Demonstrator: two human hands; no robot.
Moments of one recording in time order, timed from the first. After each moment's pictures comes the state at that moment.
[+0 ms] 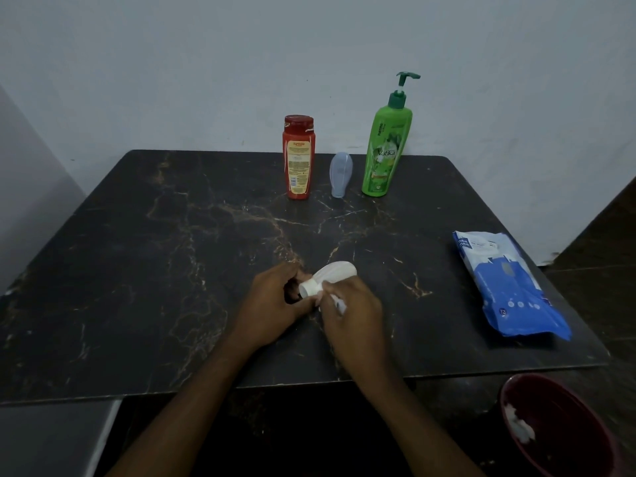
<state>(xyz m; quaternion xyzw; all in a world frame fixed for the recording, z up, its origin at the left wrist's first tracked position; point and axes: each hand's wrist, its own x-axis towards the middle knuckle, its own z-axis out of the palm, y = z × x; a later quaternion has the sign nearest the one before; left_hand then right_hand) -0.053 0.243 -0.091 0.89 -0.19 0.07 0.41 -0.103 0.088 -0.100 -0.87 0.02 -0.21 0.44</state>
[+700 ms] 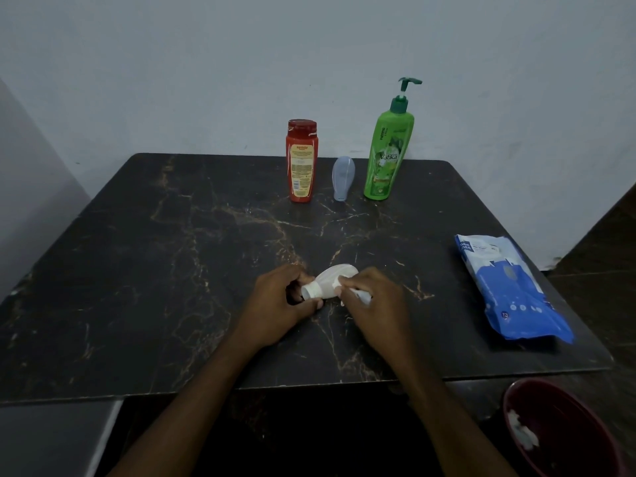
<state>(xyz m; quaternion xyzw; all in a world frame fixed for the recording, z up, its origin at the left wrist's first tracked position) -0.053 0.244 -0.091 0.88 -0.20 0.08 0.42 -0.083 0.048 -0.102 -0.87 0.00 -0.19 0.46</state>
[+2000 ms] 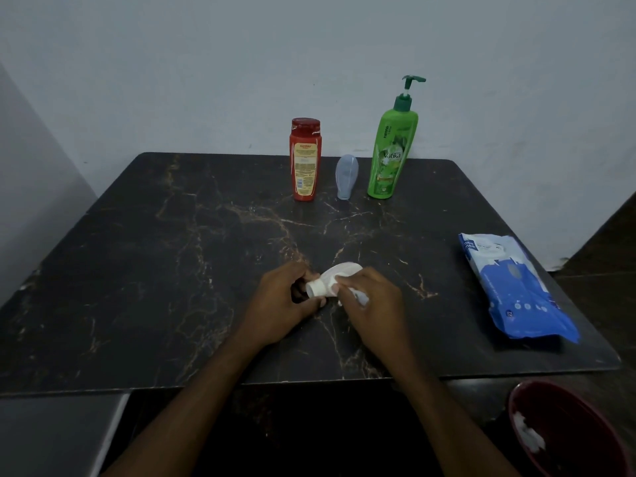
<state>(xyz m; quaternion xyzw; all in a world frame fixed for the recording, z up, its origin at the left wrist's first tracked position) -0.054 0.243 -0.093 0.88 -0.22 0.09 0.41 -0.085 0.057 -0.110 -0.86 -0.05 -0.23 0.46</state>
